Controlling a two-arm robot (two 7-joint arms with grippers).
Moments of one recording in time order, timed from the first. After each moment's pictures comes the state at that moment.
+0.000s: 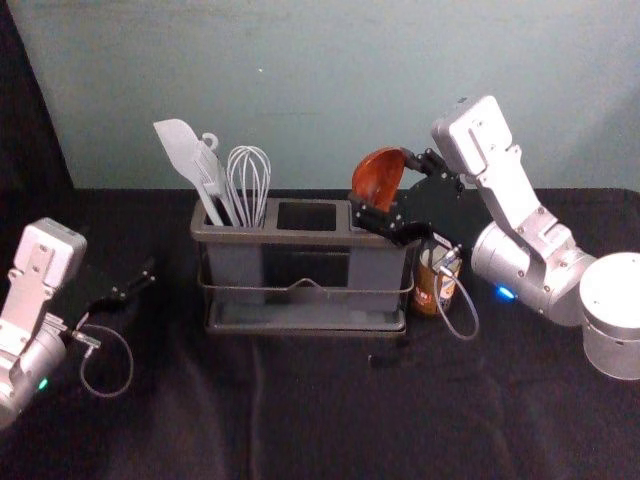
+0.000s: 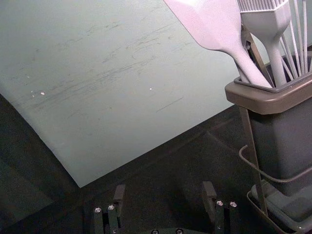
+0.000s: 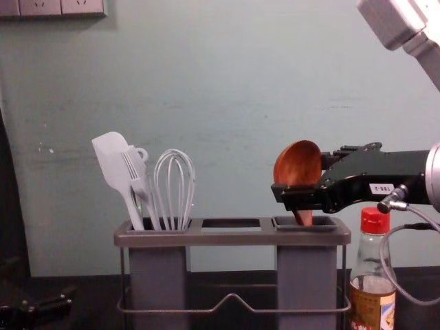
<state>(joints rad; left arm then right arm) -0.20 0.60 0.45 -1.41 -0.25 -0.12 0.03 0.31 0.35 -0.35 -1.71 -0.02 0.30 0.35</state>
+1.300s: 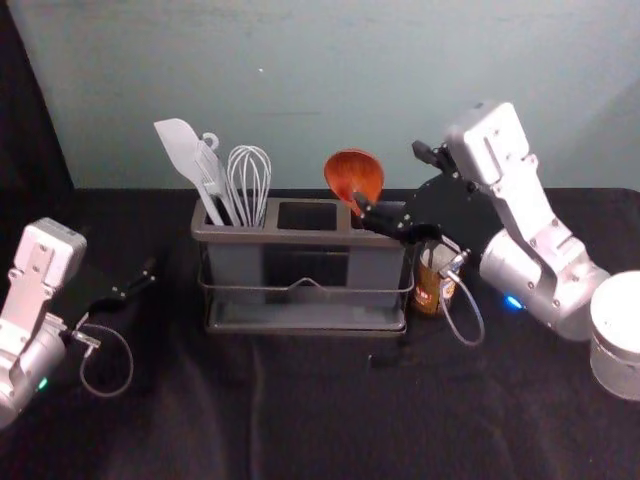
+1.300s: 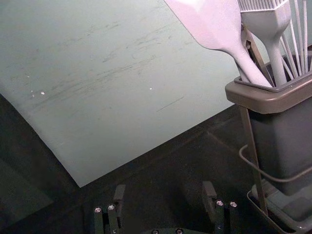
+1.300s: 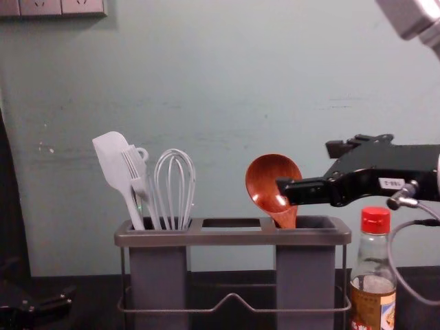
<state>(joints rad) -0.20 0.60 0.45 -1.41 -0.25 -0.12 0.03 0.26 0.35 -0.33 -1.76 -0.03 0.27 0.31</state>
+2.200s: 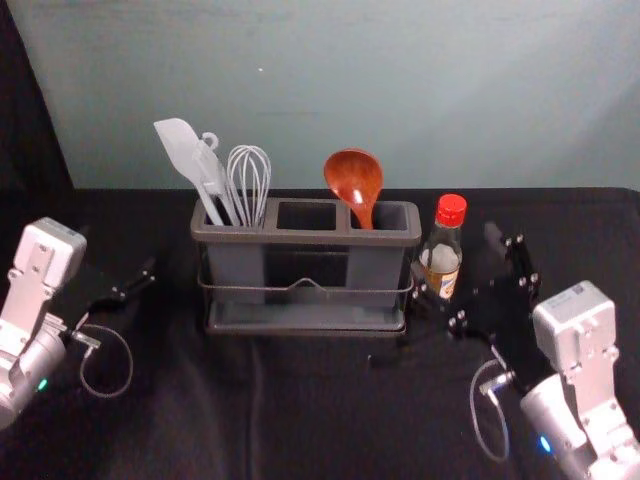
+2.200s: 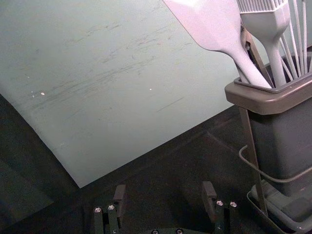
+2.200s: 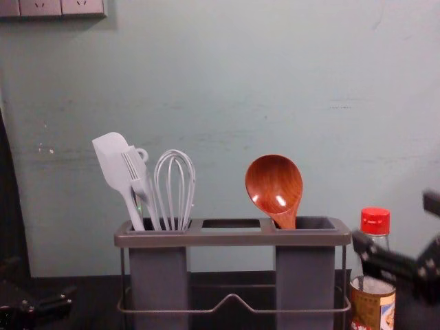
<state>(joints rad) -0.20 0.60 0.45 -1.41 -0.25 -0.12 0.03 -0.16 0.29 -0.21 -1.79 -0.12 -0.22 0.06</state>
